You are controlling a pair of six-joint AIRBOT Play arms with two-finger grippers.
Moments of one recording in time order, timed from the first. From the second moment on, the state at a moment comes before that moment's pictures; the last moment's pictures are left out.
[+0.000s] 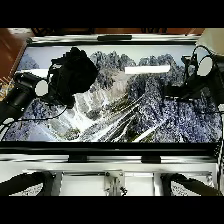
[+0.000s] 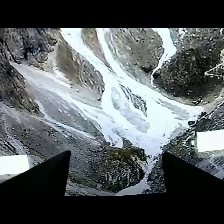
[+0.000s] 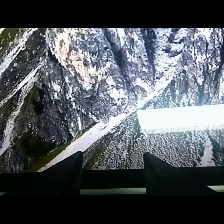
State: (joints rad) left arm -0.39 -1.28 1.29 1.69 -1.29 -1.79; right arm 0.05 -1.32 1.46 -1.55 1.52 1.68
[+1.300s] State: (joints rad) left arm -0.19 -1.74 1.71 1.59 -1.07 -1.83; right arm 0.05 -1.32 1.46 -1.35 1.40 1.64
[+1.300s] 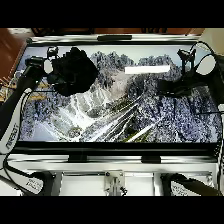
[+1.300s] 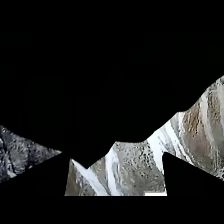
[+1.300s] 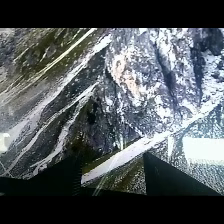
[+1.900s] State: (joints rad) left arm -0.16 -1.83 1.86 1.54 -1.06 -1.83; right arm 0.05 -1.32 1.46 -1.26 1.38 1.59
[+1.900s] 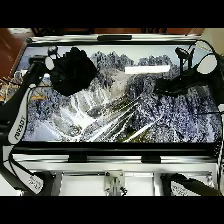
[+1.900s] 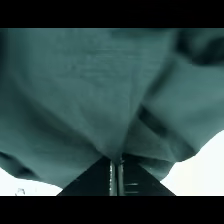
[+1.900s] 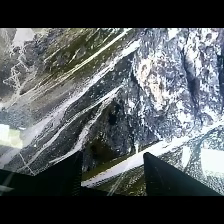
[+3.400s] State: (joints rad) left arm -0.90 -1.09 1.12 1.54 -1.07 -1.99; right arm 0.05 -0.89 1.05 -1.34 1.51 1.57
